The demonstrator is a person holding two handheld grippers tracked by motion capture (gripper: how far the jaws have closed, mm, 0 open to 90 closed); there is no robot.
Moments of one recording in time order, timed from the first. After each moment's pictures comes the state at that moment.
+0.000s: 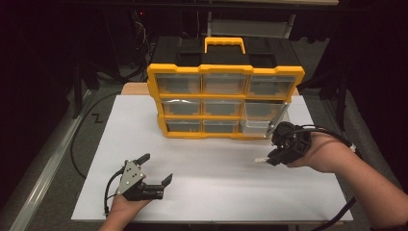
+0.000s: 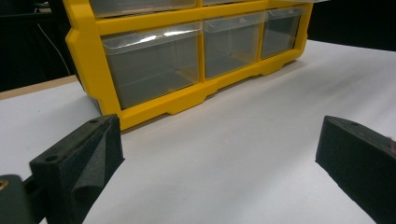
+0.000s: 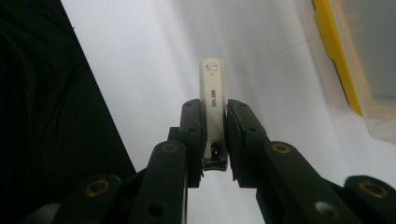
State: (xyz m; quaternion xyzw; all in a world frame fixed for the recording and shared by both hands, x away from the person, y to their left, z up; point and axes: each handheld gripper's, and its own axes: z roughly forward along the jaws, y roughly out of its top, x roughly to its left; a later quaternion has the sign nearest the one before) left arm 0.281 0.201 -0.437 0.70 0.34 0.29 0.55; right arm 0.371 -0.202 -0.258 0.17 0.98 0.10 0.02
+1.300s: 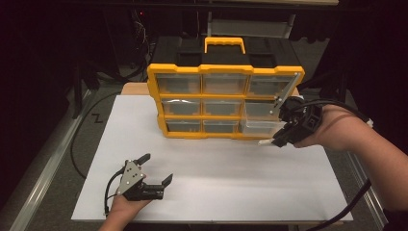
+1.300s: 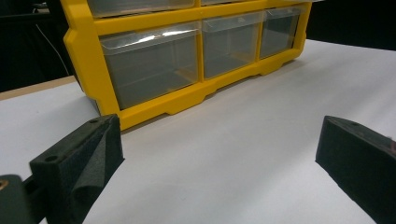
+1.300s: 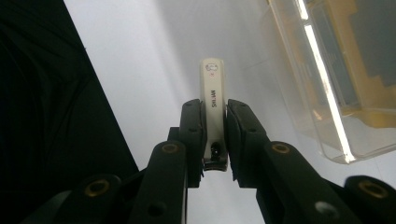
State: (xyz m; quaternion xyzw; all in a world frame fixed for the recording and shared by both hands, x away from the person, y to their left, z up) left arm 0.282 0.201 -0.437 0.71 0.34 0.29 0.55; right arm 0.385 -0.201 -0.196 0.17 0.98 0.11 0.03
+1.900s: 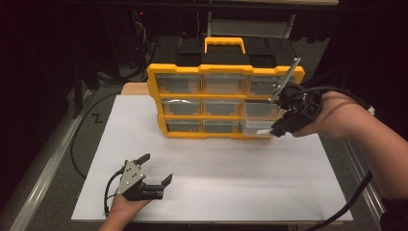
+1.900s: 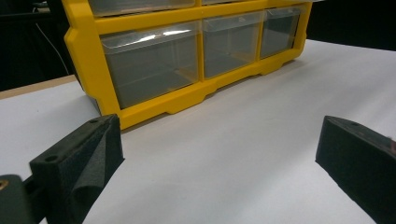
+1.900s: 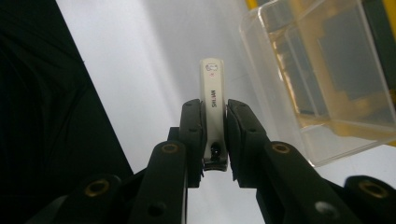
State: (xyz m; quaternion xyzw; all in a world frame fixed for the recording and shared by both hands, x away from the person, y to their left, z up) left arm 0.281 0.202 -0.437 0.71 0.34 0.29 0.55; right arm 0.395 -0.192 -0.173 0.17 0.98 0.11 0.04
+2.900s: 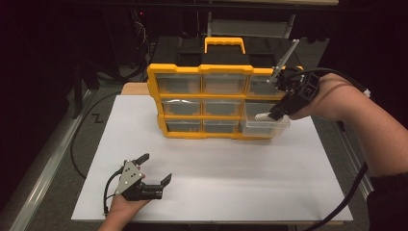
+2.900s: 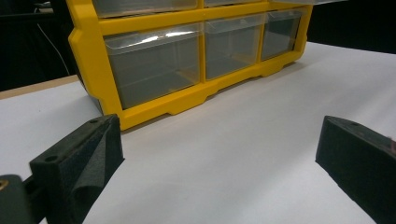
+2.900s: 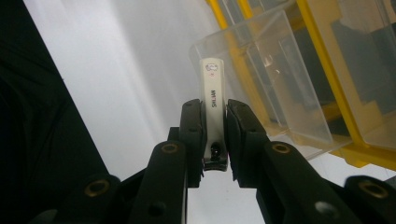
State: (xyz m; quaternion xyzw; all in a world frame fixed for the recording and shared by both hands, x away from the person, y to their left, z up) left arm 0.281 0.204 -0.437 0.70 0.34 0.29 0.55; right arm 0.426 -0.190 -0.158 0.19 0.97 0.12 0.06
